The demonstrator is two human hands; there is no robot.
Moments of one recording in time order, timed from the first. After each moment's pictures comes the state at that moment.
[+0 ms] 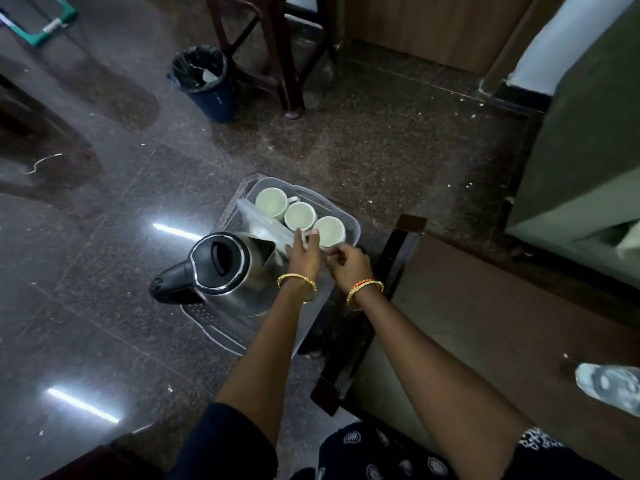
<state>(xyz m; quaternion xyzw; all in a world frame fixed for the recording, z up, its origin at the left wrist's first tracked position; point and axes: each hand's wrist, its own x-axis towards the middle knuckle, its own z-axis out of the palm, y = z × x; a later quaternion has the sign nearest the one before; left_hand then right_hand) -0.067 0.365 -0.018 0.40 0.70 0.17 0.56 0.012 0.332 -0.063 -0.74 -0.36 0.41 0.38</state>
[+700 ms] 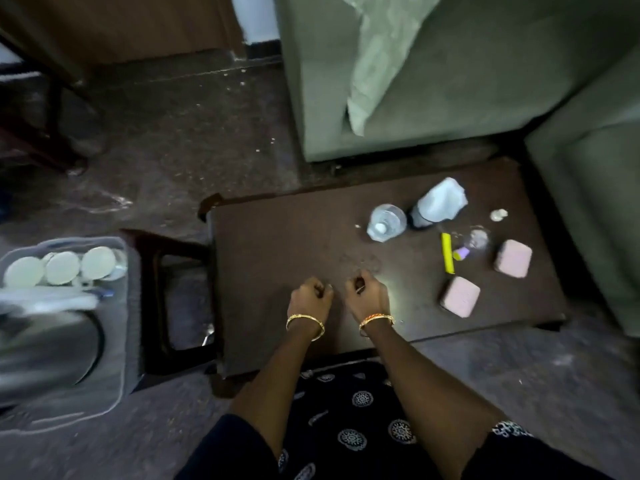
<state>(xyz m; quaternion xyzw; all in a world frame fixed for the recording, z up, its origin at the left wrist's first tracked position) 0.123 0.040 -0.026 0.76 0.45 -0.11 0.46 0.189 -0.058 -0.048 -0.91 -0.04 0.21 0.36</state>
